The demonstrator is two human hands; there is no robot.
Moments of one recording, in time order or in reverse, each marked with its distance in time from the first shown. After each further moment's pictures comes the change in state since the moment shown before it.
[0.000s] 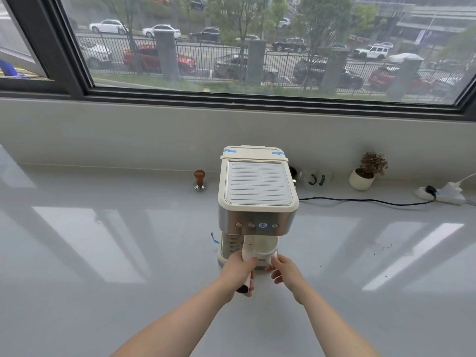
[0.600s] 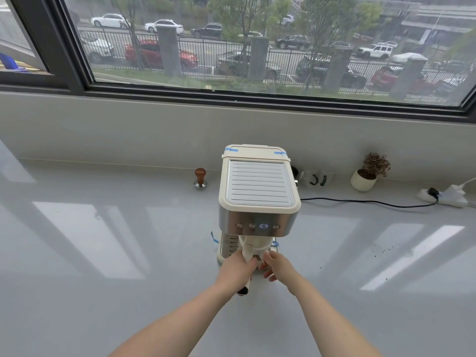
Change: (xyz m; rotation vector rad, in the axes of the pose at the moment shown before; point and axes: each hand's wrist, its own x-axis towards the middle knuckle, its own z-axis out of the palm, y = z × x) left_hand 0.007 -0.001 0.001 0.307 0.134 0.089; right_hand 0.014 -0.021 0.011 -0.189 -0.085 0.023
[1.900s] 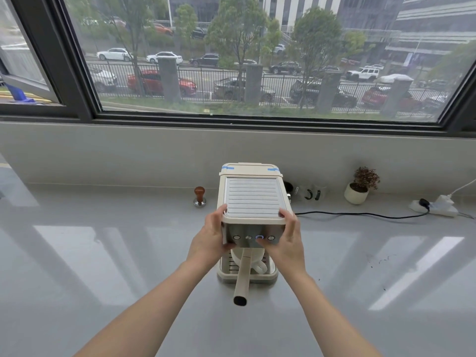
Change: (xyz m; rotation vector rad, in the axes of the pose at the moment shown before) left_hand 0.016 0.035 -0.086 0.405 0.340 0.468; right_hand -0.035 -0.062 -0.024 -0.124 0.703 -0.733
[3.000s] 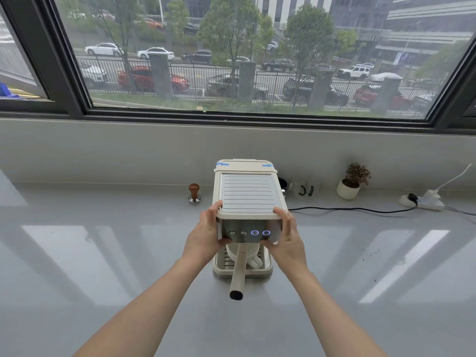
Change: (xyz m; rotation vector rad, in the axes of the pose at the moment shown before) left_hand 0.004 -0.010 0.008 -0.038 0.021 -0.001; right_hand -0.008 0.001 -0.016 -0.069 -0.101 0.041
